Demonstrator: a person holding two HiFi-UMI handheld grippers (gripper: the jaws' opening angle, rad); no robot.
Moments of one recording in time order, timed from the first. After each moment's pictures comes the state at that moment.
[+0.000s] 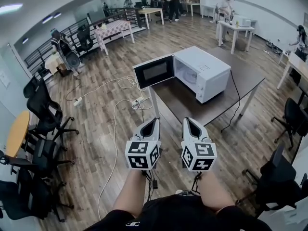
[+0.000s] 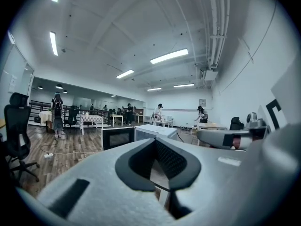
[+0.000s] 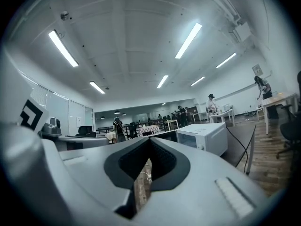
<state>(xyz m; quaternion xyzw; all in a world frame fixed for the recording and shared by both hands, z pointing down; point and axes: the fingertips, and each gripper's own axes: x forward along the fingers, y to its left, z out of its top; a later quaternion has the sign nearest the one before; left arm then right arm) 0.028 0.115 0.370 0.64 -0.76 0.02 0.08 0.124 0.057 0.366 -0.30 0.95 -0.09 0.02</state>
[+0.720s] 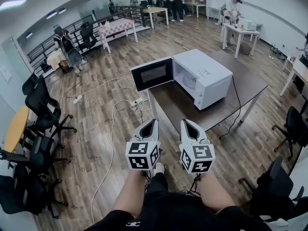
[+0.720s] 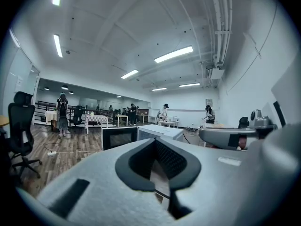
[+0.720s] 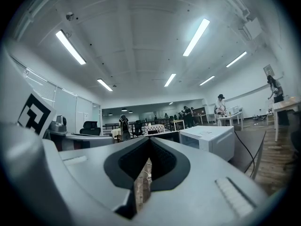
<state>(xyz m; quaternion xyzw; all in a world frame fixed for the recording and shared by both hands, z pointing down) 0.020 0.055 0.385 0.61 -0.78 0.02 0.08 0.113 0.002 0.375 -0.26 0.96 -0.07 0.00</state>
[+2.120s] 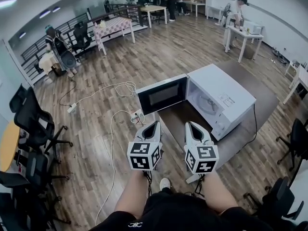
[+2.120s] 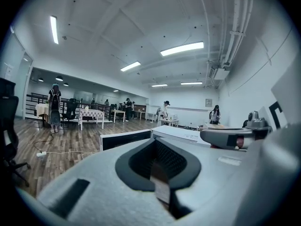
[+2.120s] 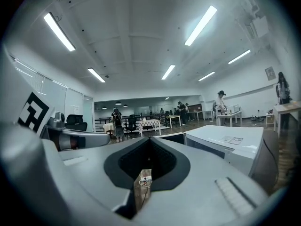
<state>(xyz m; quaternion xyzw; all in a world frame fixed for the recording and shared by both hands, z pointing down) -0.214 -0.112 0.397 0.64 -0.76 0.01 0.11 -0.112 -0.170 0.389 -0.28 0.96 -0.07 -0.04</state>
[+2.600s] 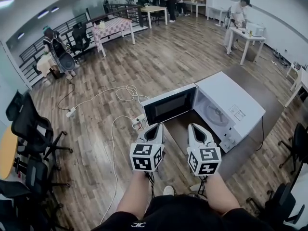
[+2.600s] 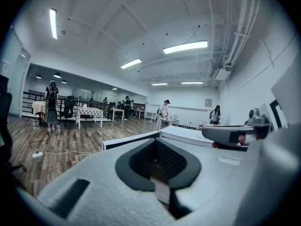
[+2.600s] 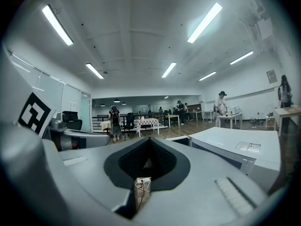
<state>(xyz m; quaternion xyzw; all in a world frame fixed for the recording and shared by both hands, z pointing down) -0.300 -0.164 0.405 0.65 -0.75 0.01 0.12 -0.193 -0.218 0.388 -0.30 0.95 -0.06 -0.05</state>
